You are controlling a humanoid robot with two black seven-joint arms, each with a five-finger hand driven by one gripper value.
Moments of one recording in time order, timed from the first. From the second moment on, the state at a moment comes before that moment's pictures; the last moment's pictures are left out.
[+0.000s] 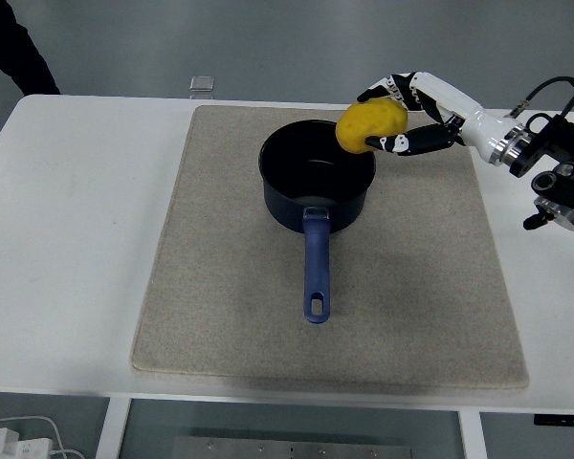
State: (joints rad) left arm -0.06 0.00 0.01 -0.08 0.05 -0.09 0.16; right arm 1.18 -0.41 0.00 0.89 -0.63 -0.02 0.55
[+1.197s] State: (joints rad) left arm -0.06 0.00 0.01 -0.07 0.05 -0.09 0.16; right arm 1.12 -0.10 -0.02 0.67 -0.63 -0.09 0.54
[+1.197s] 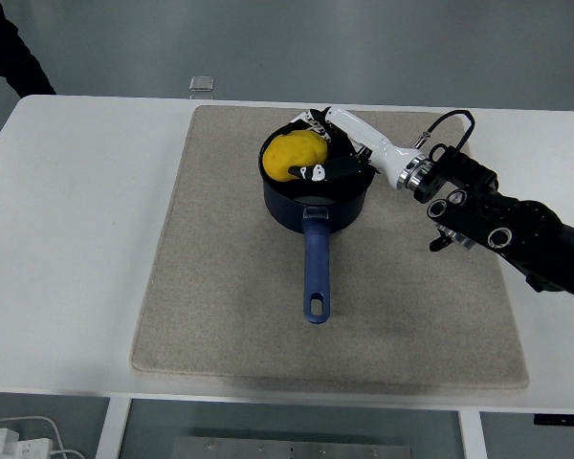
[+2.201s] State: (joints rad) left arm -0.06 0.00 0.01 -0.07 0.05 -0.08 0.16; right arm 1.14 -0.18 0.00 0.67 -0.48 -0.08 0.53
